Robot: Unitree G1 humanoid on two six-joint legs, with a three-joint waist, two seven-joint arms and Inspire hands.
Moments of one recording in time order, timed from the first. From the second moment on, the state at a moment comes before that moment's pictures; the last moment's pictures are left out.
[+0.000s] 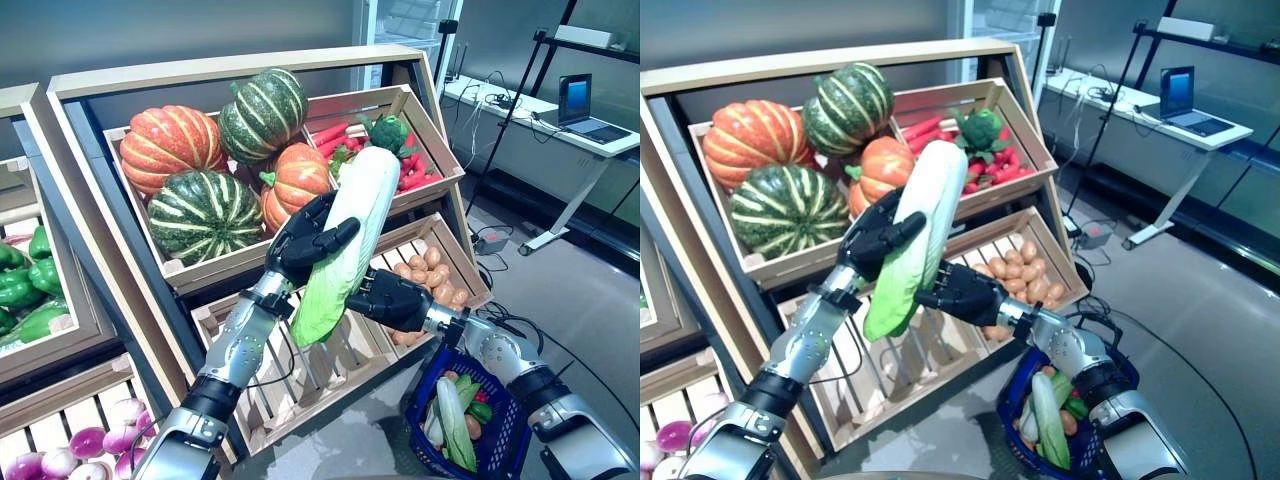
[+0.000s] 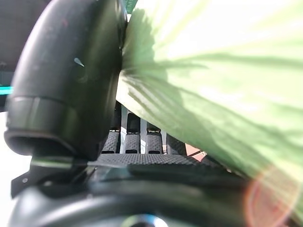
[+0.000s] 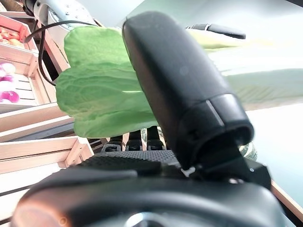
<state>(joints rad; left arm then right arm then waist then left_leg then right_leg) -0.35 0.32 -0.26 0.28 -0.95 -0.10 -0.34 -0.43 -0.47 0.41 0.43 1.15 0.35 0.72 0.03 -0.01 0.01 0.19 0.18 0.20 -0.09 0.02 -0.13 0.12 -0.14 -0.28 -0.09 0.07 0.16</state>
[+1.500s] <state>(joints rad) -0.36 0.35 -0.29 0.38 -0.63 -0.15 -0.25 -0.37 -0.46 0.41 0.55 1.15 0.36 0.61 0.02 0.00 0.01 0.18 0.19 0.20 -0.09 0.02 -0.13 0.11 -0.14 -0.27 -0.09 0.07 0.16</state>
